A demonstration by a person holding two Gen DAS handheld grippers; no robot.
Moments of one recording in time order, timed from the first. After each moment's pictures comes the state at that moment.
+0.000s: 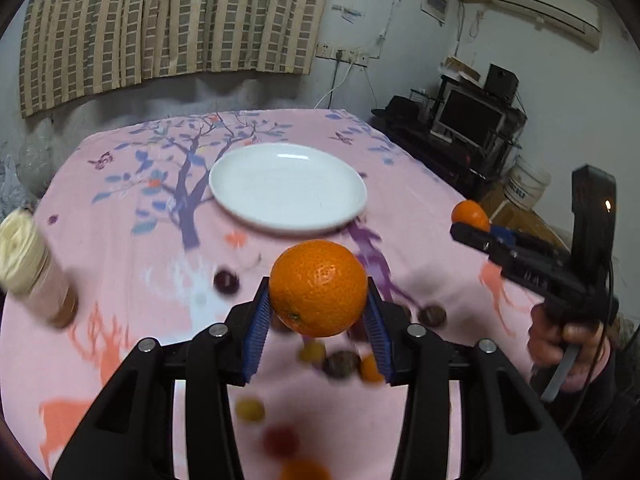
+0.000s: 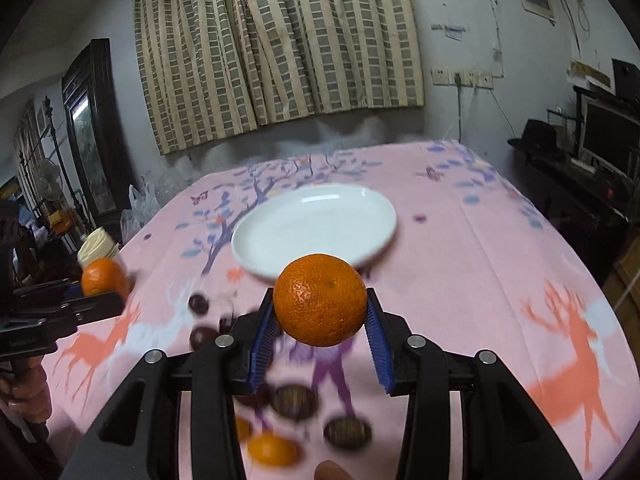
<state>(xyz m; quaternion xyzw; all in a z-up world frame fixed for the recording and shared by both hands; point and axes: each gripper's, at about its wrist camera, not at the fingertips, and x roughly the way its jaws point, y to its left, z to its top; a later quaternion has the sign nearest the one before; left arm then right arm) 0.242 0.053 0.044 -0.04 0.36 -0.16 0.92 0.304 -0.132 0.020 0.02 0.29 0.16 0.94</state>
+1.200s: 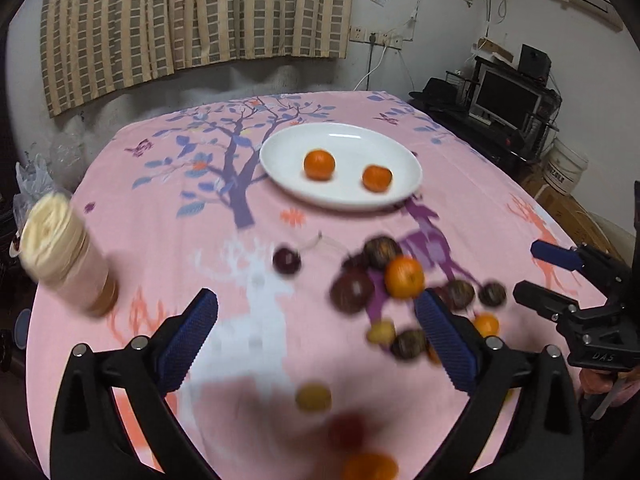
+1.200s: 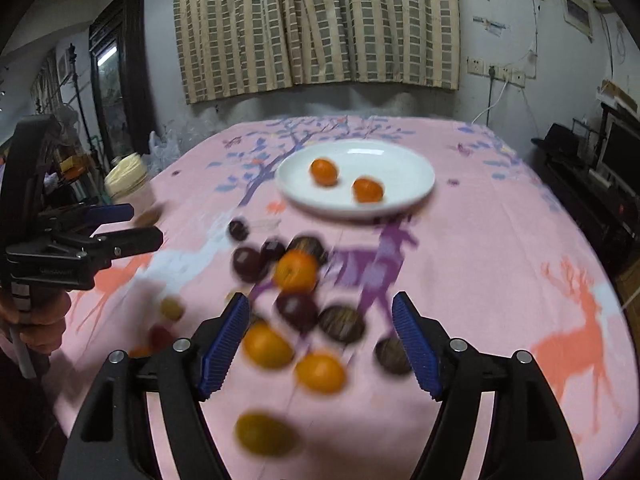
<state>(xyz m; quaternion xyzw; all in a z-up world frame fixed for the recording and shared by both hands) 0.209 0.079 0.014 0.00 0.38 -0.09 0.92 0.185 -0.109 -0.014 -0.02 0.35 0.20 0.92</state>
